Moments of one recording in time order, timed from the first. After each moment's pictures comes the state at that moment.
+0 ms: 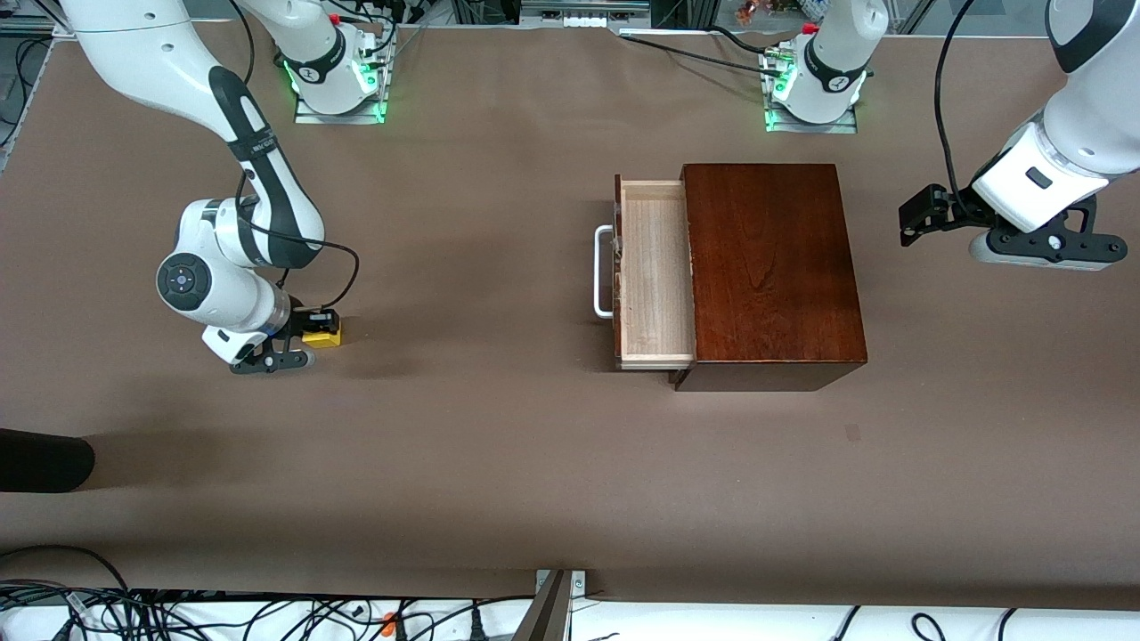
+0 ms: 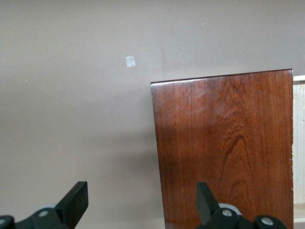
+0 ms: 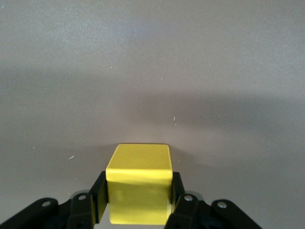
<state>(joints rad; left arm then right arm) -0.14 0.01 0.03 -1.68 0.01 1.66 -0.04 0.14 0.48 -0.04 -2.01 0.06 2.38 -0.07</state>
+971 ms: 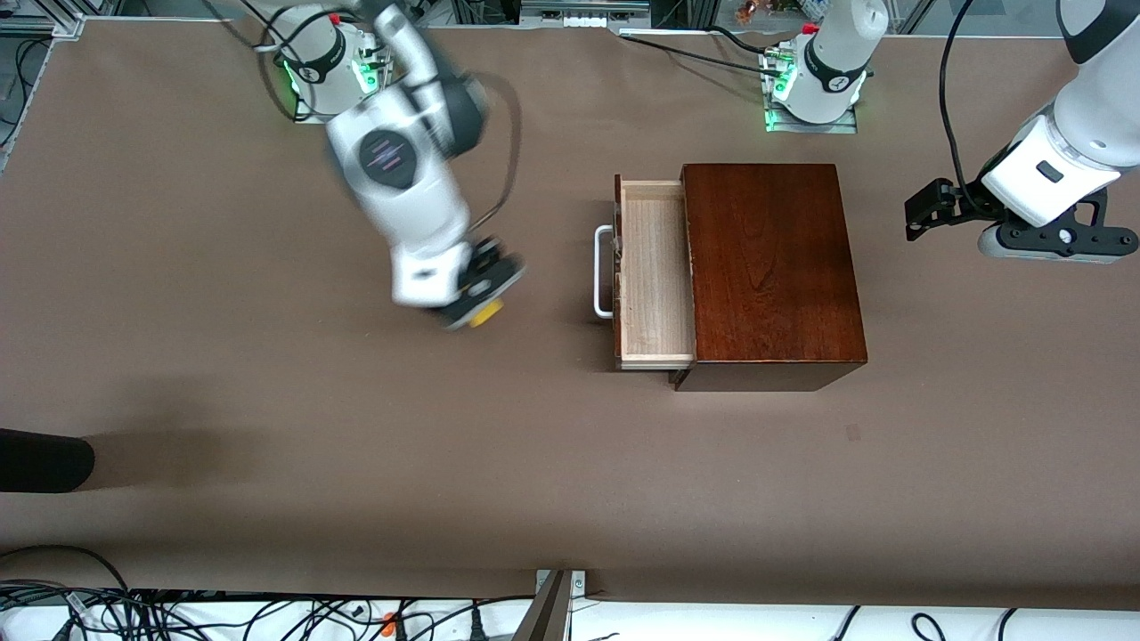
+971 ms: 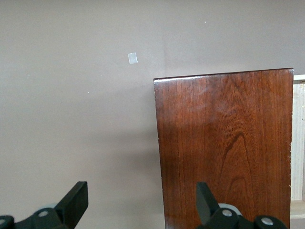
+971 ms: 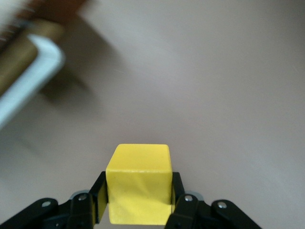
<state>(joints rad) -0.14 0.01 0.03 -1.66 0.01 1.63 -0.05 0.62 0.41 0.07 -1.61 -0.02 2.11 -0.15</state>
